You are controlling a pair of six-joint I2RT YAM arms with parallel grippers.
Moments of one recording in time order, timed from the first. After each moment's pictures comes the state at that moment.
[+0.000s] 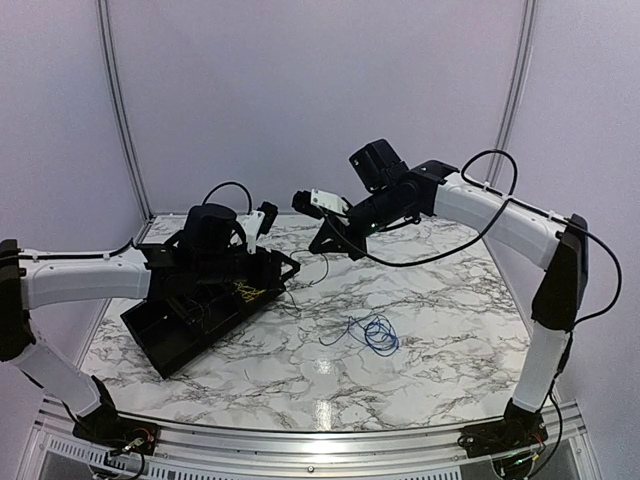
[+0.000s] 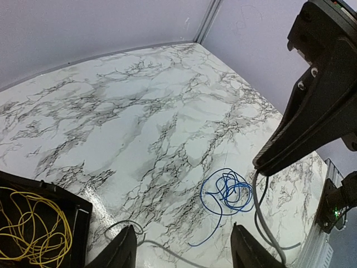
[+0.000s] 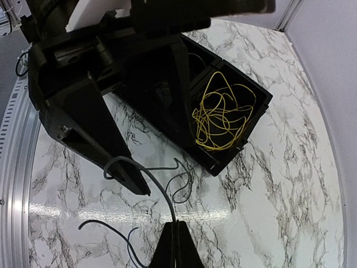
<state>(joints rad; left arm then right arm) -0.82 1.47 0.99 0.03 0.09 -0.33 0.74 1.86 1.82 -0.79 -0.53 -0.63</state>
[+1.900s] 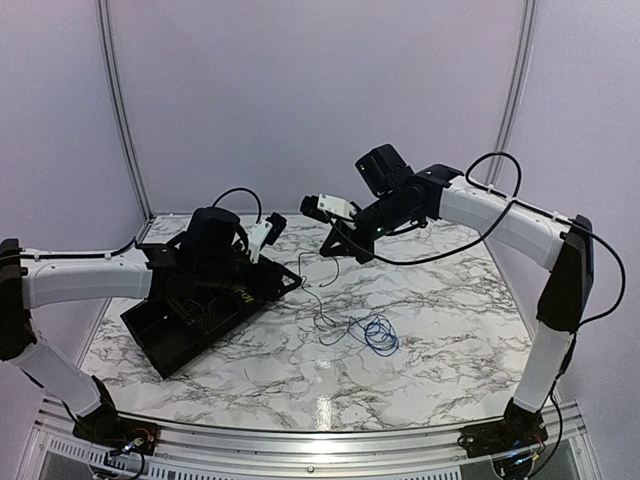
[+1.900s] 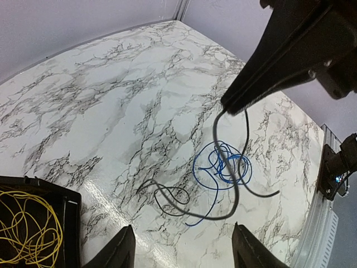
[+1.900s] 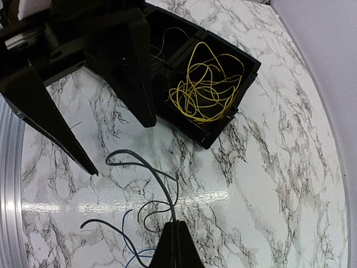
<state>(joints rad) -0.82 1.50 1.01 -0.04 0.20 -0.22 0.72 1.84 1.75 -0.80 -0.45 -0.60</state>
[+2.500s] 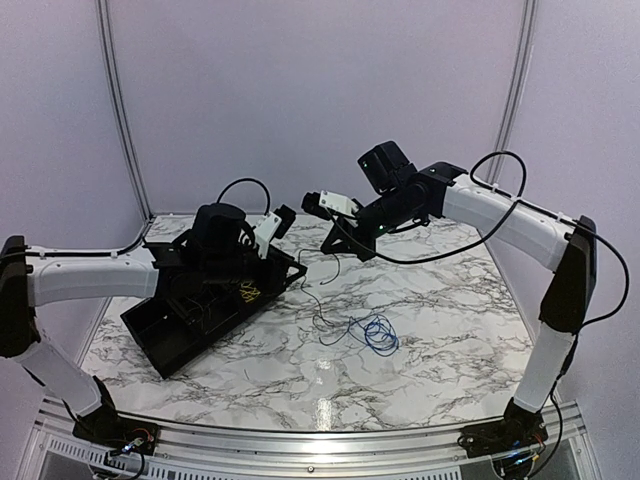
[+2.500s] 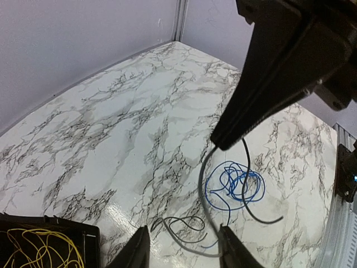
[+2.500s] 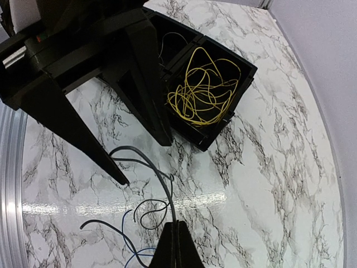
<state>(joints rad) -0.85 1.52 1.02 0.04 0.13 -0.10 0.72 1.82 1.76 -0.80 -0.44 -0.60</state>
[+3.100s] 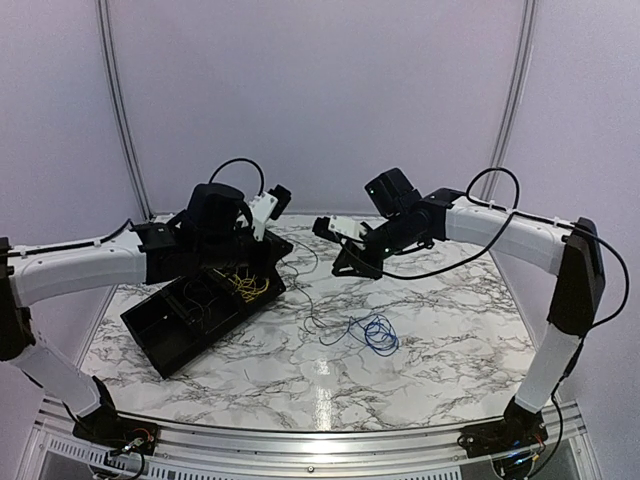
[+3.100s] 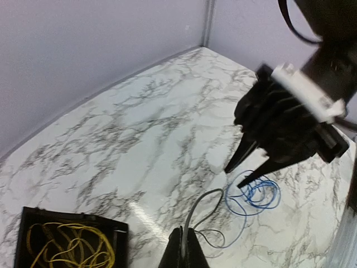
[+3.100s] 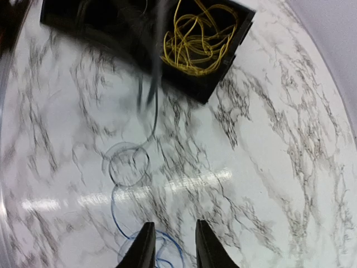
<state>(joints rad) -0.86 1.50 1.14 -0.12 0.01 -0.08 0.70 1.76 1.53 -0.65 -0.41 -0.58</state>
